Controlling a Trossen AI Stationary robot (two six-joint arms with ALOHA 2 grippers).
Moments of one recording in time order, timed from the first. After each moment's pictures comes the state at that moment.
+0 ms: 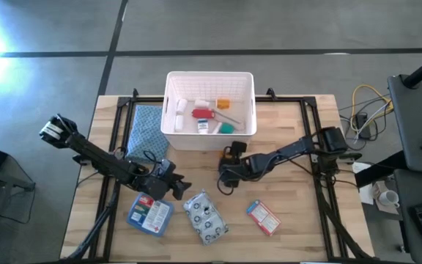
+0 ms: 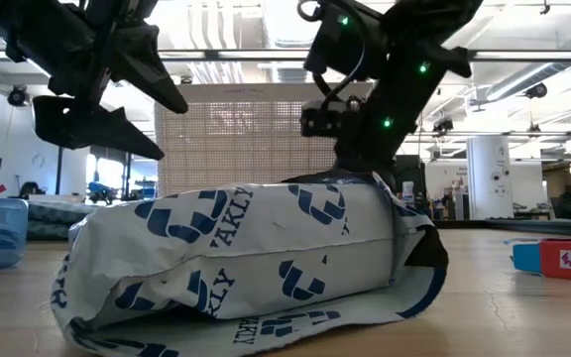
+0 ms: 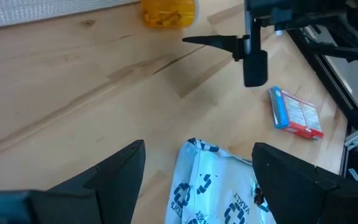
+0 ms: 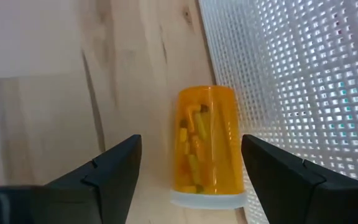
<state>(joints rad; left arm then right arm) -0.47 1.27 0.64 -0.10 -0.55 -1.26 0.15 1.91 1.12 -0.36 0.60 0.16</state>
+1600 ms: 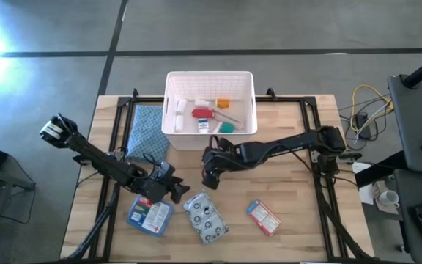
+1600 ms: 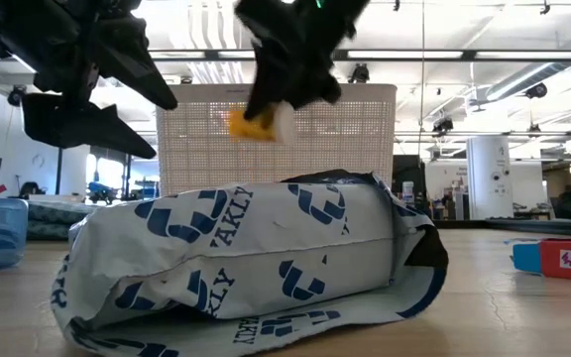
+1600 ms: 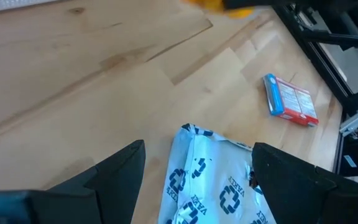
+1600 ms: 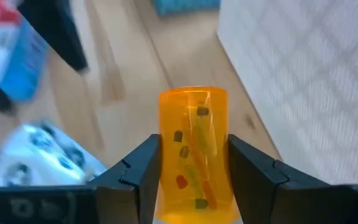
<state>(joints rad) -0.51 1.27 0.64 -0.10 -0.55 -1.27 0.13 1.92 1.56 -0.57 0.29 0.44</state>
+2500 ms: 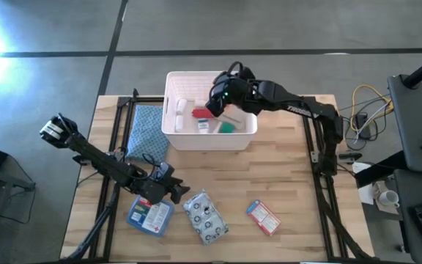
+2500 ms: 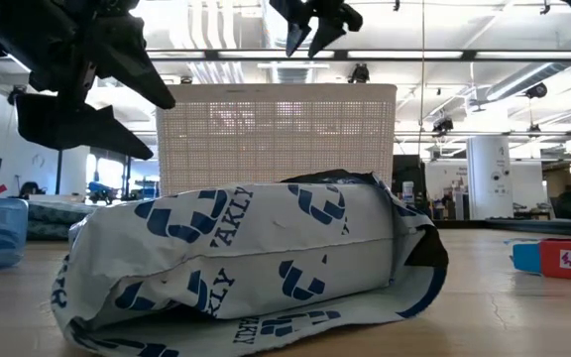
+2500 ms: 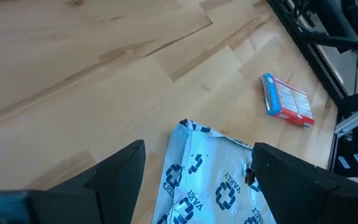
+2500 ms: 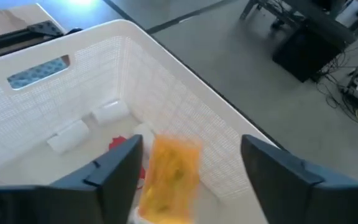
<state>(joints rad) -0.52 1.27 0.63 -0.09 -0.55 -1.30 -0.21 1.90 2.12 -0.98 0.65 0.23</state>
